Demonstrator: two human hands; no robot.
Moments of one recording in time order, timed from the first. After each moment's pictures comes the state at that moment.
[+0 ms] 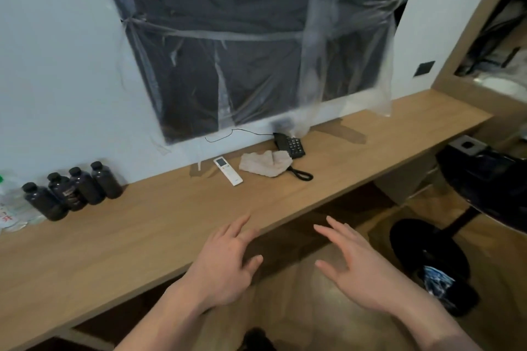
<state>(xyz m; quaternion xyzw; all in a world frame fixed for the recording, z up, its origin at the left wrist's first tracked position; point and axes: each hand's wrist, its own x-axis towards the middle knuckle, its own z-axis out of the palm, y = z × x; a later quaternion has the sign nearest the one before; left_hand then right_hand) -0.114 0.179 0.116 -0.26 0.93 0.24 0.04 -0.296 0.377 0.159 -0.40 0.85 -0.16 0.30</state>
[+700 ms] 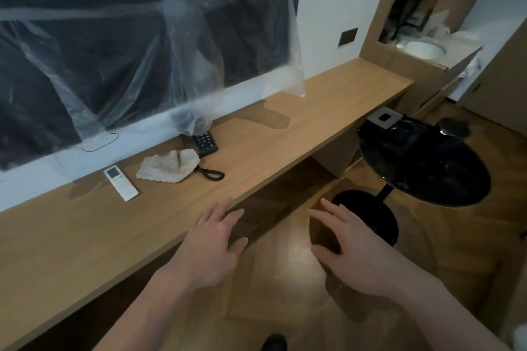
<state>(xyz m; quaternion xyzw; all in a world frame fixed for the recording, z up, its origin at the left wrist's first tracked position) -0.390 0.279 0.096 -0.22 0.95 0.22 0.08 -0.535 0.520 0.164 -0.37 0.88 -0.14 0.26</state>
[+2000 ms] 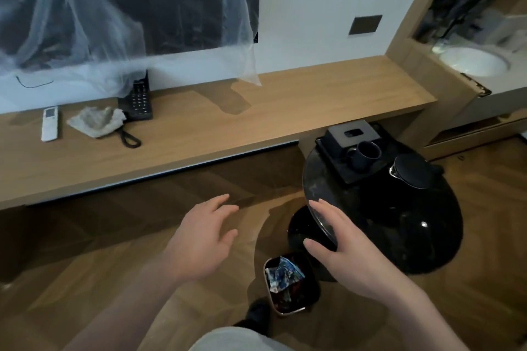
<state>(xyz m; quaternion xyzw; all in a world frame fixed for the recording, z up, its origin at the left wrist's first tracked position) -0.760 0.586 0.065 -0.38 0.89 0.26 0.03 -0.985 0.774 0.104 -0.42 0.80 -0.22 0.36</state>
